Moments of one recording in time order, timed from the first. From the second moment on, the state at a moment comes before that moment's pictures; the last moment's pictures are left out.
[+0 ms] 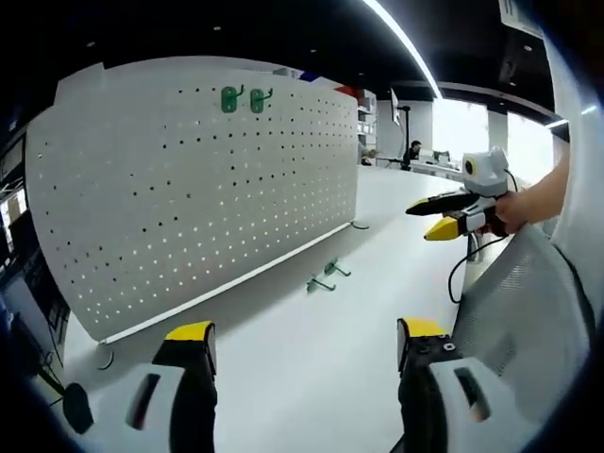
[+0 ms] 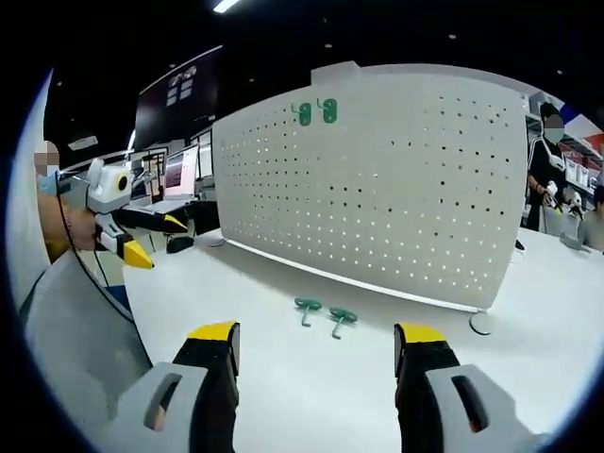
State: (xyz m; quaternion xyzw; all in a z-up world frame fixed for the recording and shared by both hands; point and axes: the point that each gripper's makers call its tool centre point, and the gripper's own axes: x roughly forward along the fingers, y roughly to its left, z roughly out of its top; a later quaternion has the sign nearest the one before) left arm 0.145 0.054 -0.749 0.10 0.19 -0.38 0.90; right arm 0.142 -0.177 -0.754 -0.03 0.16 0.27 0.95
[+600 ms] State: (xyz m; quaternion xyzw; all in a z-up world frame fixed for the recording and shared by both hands) left arm 0.171 0.037 -0.764 0.17 0.22 -0.45 0.85; right arm 0.141 -0.170 -0.756 -0.04 0.16 0.28 0.94
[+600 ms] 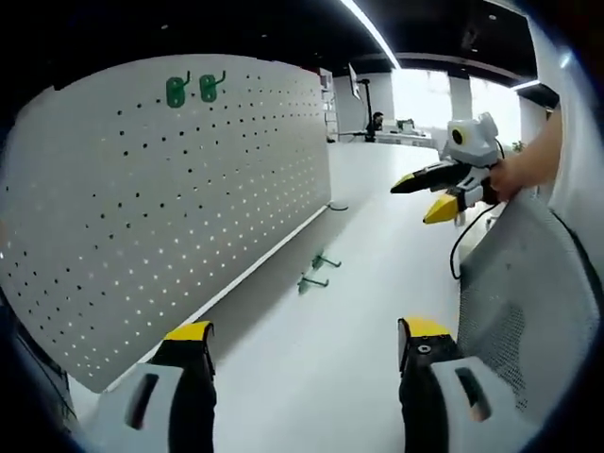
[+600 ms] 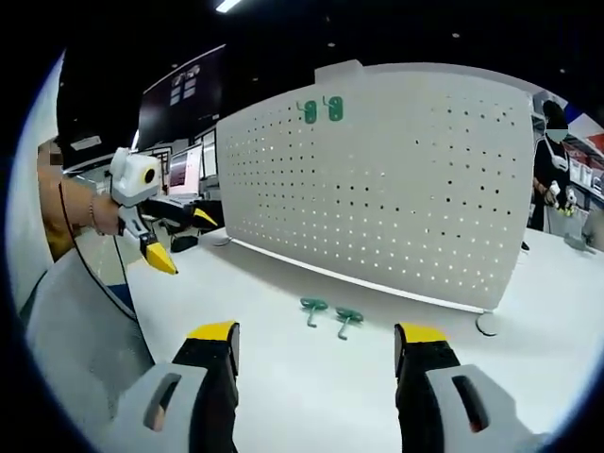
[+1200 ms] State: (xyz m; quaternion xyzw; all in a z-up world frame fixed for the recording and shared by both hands) left arm 0.191 0.040 -0.783 0.24 0.24 -0.47 0.81; right arm 0.141 -0.173 -0.759 -0.04 0.17 0.28 0.95
